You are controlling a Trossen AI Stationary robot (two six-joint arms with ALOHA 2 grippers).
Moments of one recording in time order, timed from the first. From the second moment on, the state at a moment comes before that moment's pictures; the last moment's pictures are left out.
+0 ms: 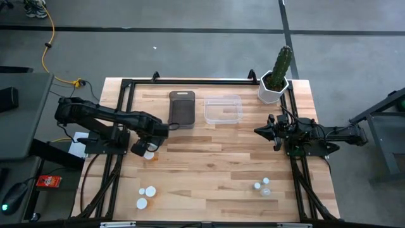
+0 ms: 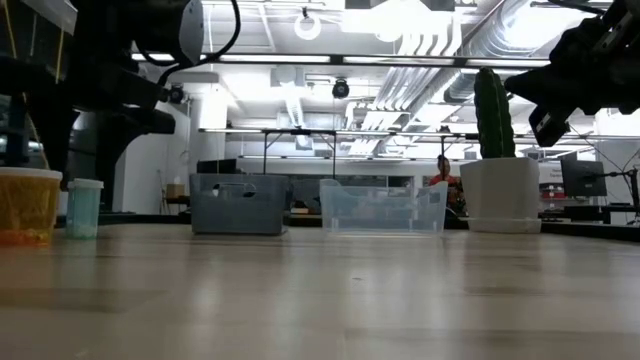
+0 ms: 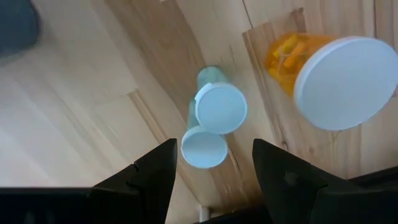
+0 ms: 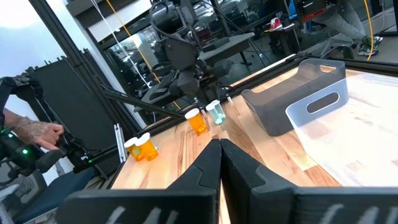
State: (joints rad) left arm 0.08 1.35 0.84 -1.16 -0.04 0.36; right arm 0.02 0.01 0.01 0.02 0.05 0.45
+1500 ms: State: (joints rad) left arm 0.08 1.47 0.84 -1.16 -0.11 0.38; right arm 0.02 0.01 0.01 0.02 0.05 0.45
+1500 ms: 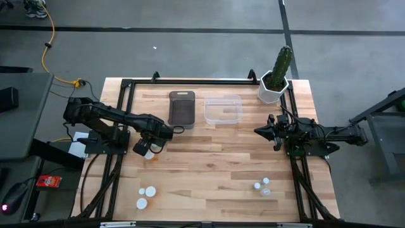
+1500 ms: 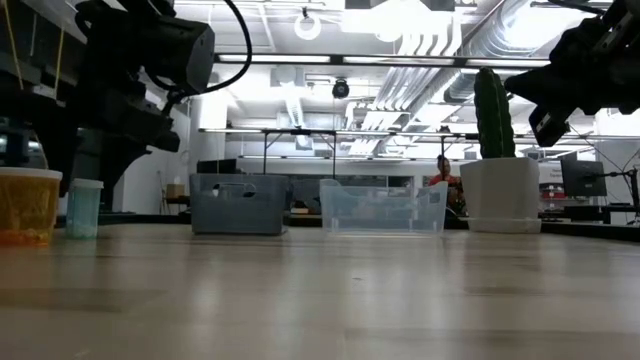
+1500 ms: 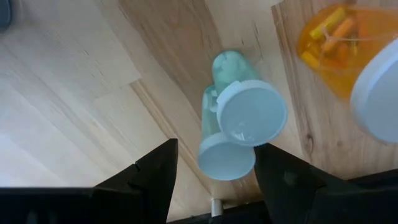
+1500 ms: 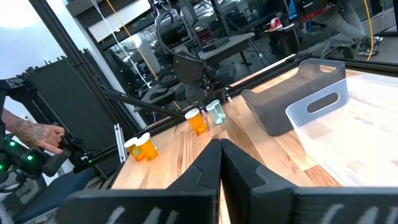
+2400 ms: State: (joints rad) left arm 0.19 1.35 0.84 -1.24 -0.21 0.38; right arm 0.02 0.01 0.01 0.02 0.05 0.45
